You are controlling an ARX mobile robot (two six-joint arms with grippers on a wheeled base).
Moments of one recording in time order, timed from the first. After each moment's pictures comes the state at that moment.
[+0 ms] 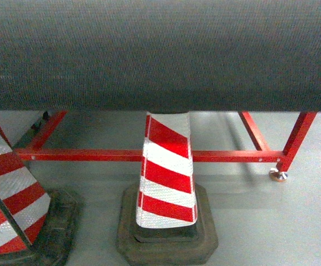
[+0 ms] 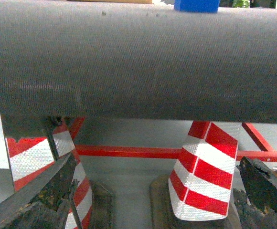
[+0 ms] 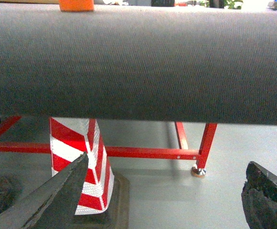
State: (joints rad) left arm 0.00 0.01 0.01 -0.01 0.00 0.00; right arm 0.00 0.01 0.01 -0.01 0.00 0.00
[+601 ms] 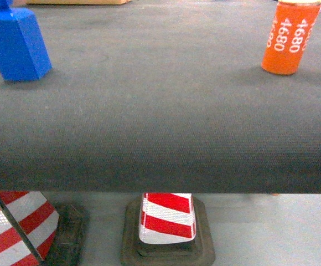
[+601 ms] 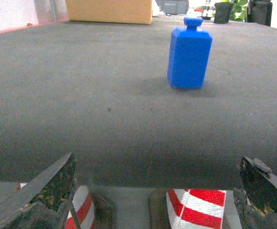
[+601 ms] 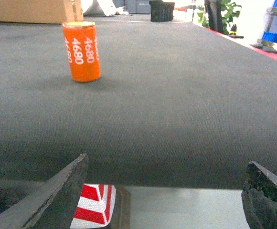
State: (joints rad) left arm 0.00 0.01 0.01 0.00 0.00 0.00; right arm 0.00 0.01 0.01 -0.01 0.00 0.00
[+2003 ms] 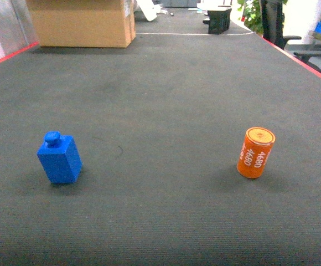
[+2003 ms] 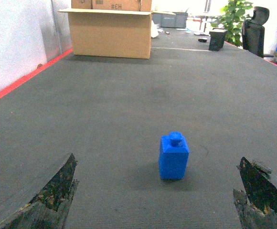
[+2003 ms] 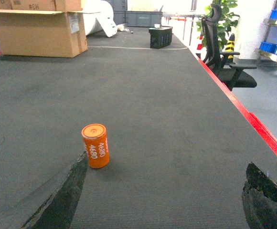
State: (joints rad) left arm 0.00 0.01 0.01 0.00 0.00 0.00; right arm 0.00 0.01 0.01 -0.01 0.00 0.00
